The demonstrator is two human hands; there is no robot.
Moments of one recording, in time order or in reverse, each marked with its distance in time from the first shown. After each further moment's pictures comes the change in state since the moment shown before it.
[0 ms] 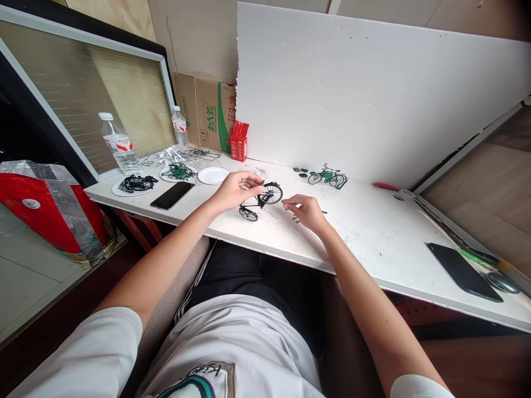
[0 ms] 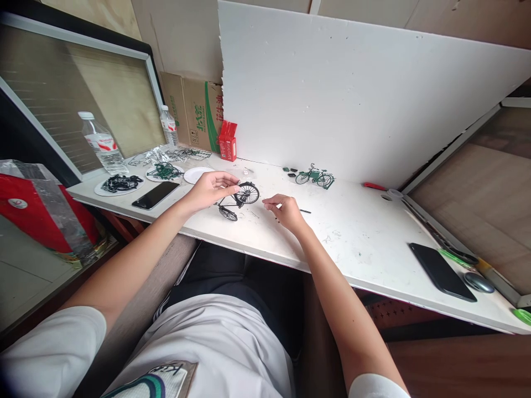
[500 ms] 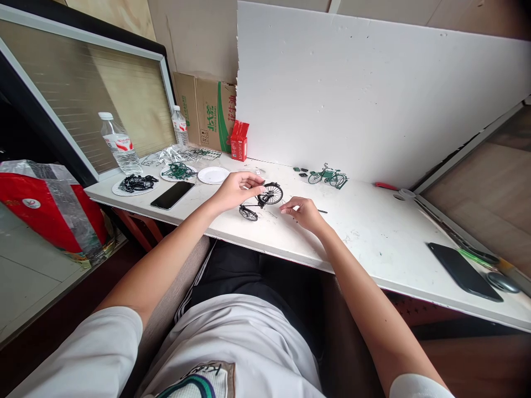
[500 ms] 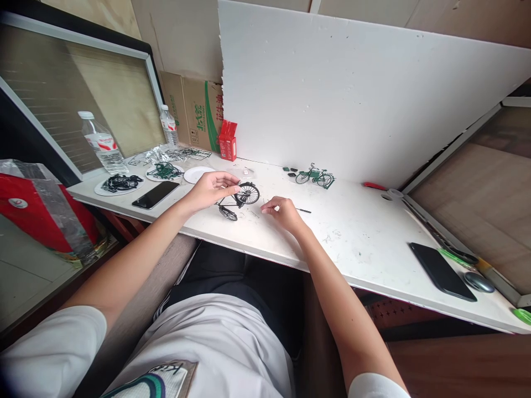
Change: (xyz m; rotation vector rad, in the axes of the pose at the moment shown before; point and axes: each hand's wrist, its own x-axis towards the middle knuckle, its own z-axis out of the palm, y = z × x) left_hand 0.000 -0.001 0.000 -0.003 -0.011 -0.003; right_hand 0.000 0.006 0.004 -0.034 -0.080 -0.006
